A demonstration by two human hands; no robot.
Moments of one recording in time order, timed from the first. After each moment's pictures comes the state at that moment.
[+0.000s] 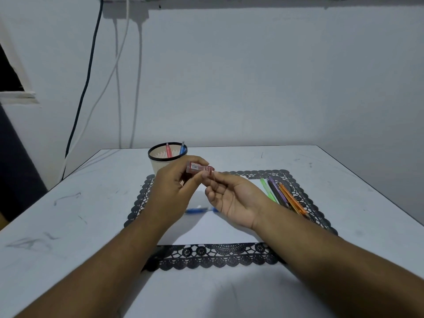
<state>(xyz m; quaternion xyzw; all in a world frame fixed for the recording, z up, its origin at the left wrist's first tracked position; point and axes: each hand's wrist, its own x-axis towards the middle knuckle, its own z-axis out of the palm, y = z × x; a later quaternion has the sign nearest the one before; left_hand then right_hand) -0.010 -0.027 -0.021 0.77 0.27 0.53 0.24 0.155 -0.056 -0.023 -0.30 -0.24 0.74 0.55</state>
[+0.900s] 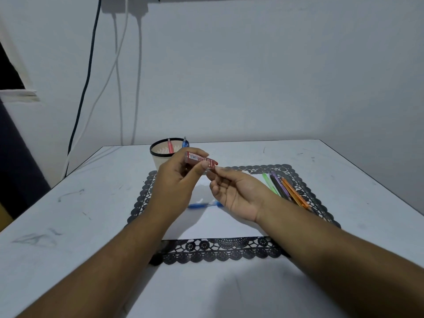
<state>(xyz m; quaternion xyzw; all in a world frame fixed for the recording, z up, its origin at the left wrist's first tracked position) -0.004 -0.031 -0.020 0.71 0.28 0.56 0.32 0.156 -0.052 -0.026 -0.31 -0.23 0.72 0.57</state>
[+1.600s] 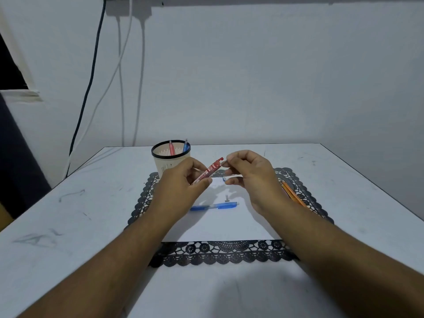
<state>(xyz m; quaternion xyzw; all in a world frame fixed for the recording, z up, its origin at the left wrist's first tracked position) -0.010 -0.023 -0.026 0.75 0.46 0.42 0.21 0.177 -0.049 -0.016 -0.46 -0.45 0.40 0.66</state>
